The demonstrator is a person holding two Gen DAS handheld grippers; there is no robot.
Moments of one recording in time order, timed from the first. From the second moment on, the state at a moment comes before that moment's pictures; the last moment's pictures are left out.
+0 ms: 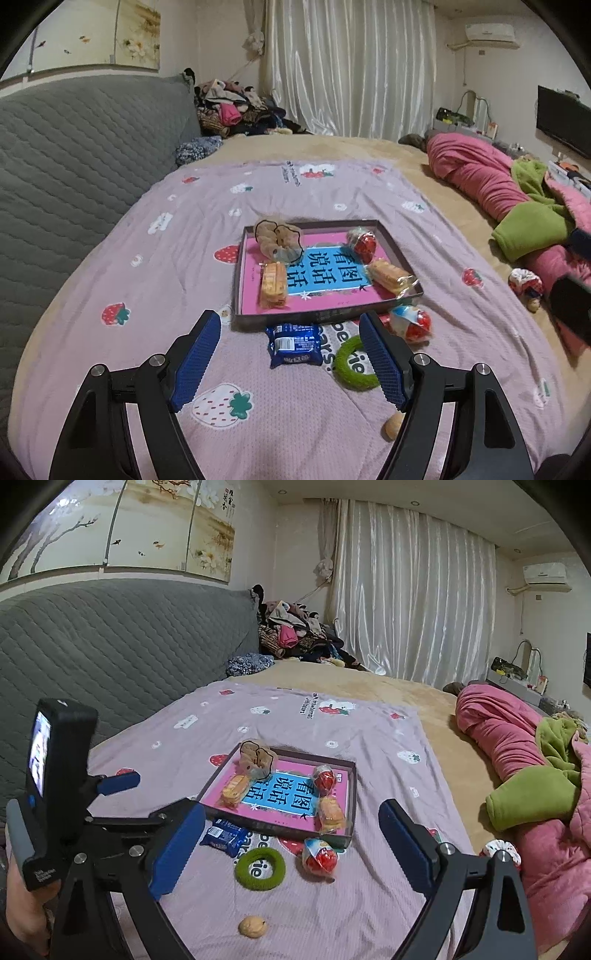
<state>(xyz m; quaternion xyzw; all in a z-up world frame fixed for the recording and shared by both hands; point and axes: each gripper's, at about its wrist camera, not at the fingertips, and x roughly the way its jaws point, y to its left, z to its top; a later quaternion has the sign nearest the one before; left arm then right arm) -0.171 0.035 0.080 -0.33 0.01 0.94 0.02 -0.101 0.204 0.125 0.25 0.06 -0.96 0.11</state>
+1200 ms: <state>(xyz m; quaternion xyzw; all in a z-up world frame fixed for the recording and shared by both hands) -0.112 0.037 0.096 -0.34 0.02 0.94 0.04 -0.039 0.202 0.135 0.25 0.07 -0.96 0.11</state>
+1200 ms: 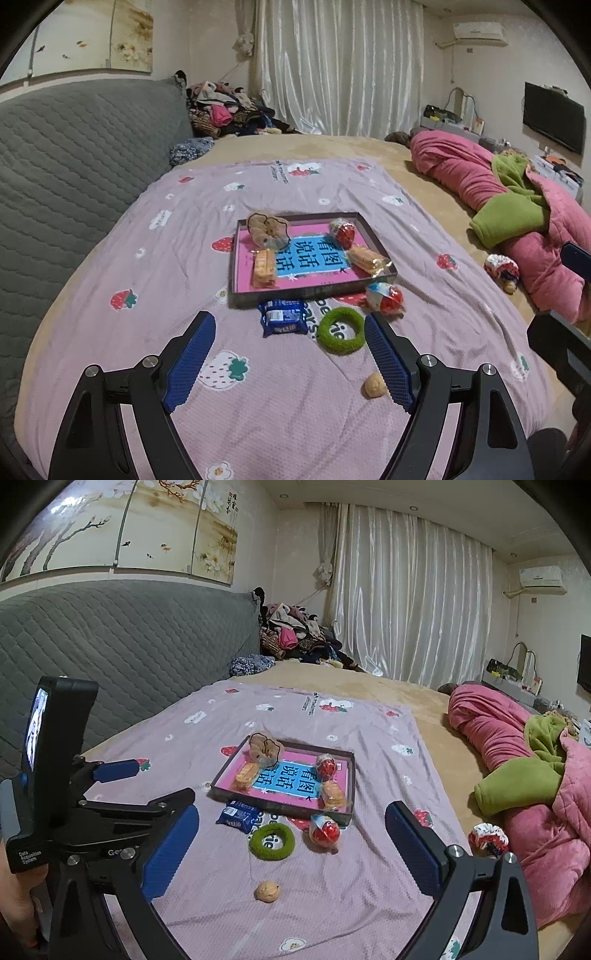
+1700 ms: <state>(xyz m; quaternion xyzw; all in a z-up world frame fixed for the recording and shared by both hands) -0.133 0.040 0.057 -0.38 0.02 0.92 0.04 -0.046 0.208 0.092 0.29 0.07 -0.95 0.11</state>
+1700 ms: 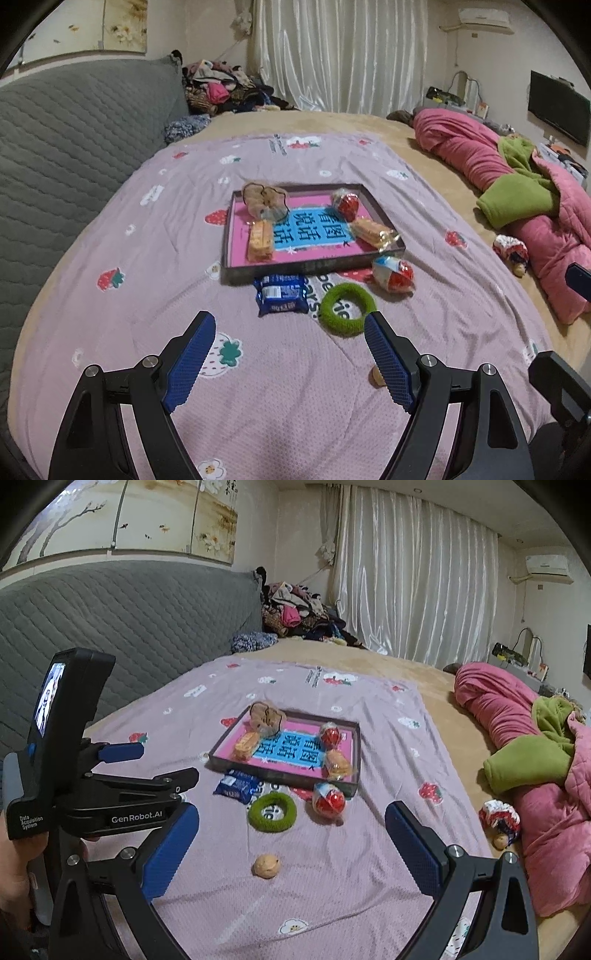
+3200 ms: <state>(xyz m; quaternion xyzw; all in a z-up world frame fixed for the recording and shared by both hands) -0.227 0.069 -0.049 -0.47 0.00 0.88 0.05 -0.095 0.195 -0.034 0.39 0.10 -0.91 0.12</state>
